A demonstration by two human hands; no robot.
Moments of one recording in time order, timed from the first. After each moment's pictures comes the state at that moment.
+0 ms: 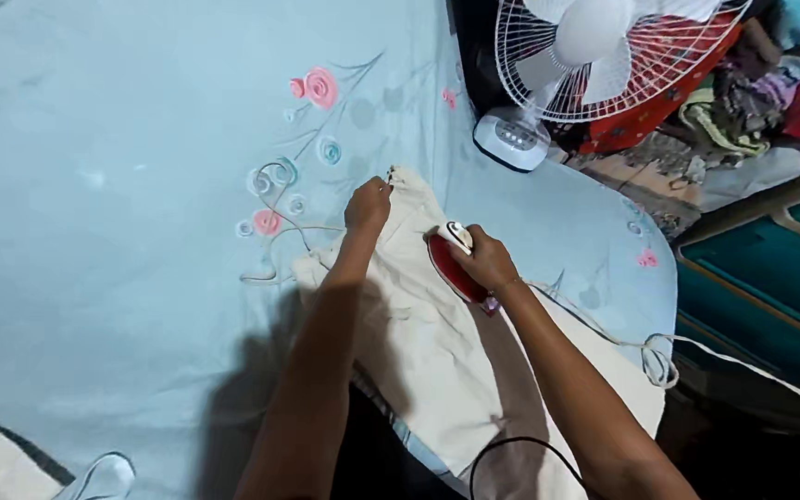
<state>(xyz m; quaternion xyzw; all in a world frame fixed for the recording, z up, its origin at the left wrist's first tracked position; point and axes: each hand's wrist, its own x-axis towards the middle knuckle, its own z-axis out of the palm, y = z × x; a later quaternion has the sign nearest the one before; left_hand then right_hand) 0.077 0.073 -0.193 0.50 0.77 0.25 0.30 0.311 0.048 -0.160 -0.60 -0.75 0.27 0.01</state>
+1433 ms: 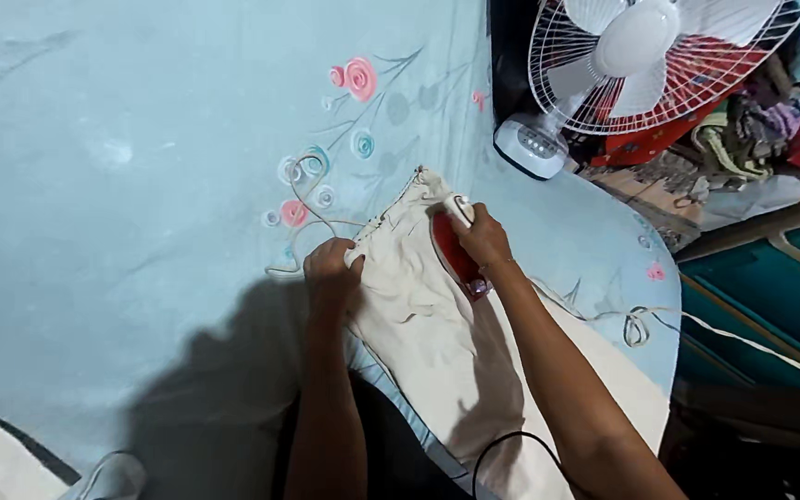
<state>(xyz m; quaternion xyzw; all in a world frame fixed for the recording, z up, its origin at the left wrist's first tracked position) 0.031 -0.083 -0.218 0.48 0.79 0.32 0.21 0.244 0.068 -0.168 -0.64 -0.73 0.24 0.04</state>
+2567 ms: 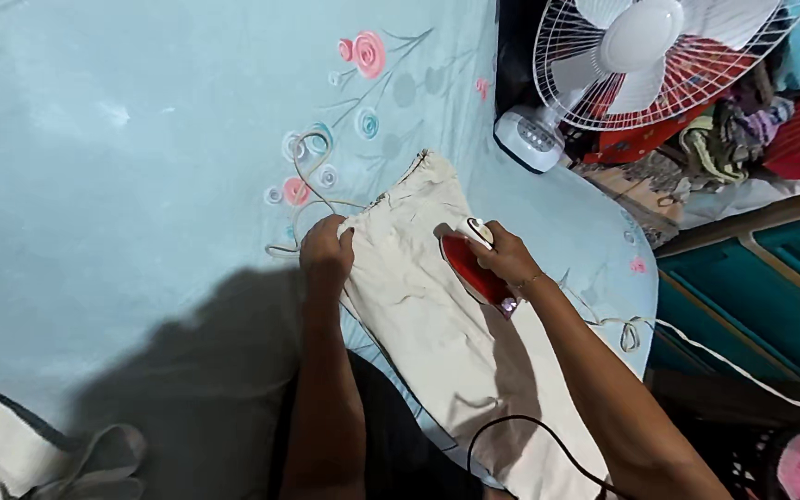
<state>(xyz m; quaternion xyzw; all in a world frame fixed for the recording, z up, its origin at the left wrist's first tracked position) 0.025 -0.088 -0.217 0.44 0.79 0.35 0.24 0.300 0.034 -0.154 -0.59 -0.74 0.31 -0.01</state>
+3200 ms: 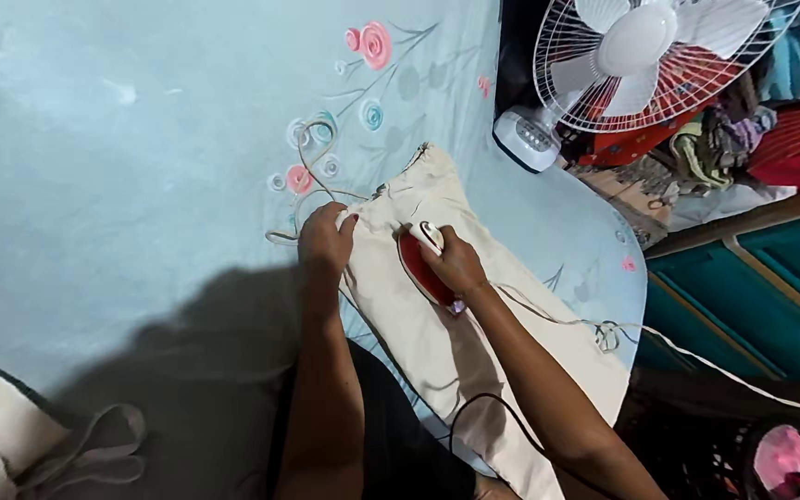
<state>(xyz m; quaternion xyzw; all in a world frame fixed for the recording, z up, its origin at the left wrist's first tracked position) 0.019 -0.087 -0.211 0.43 0.78 0.38 0.25 0.228 -0.021 -0.159 -0.58 -0.77 0.27 -0.04</state>
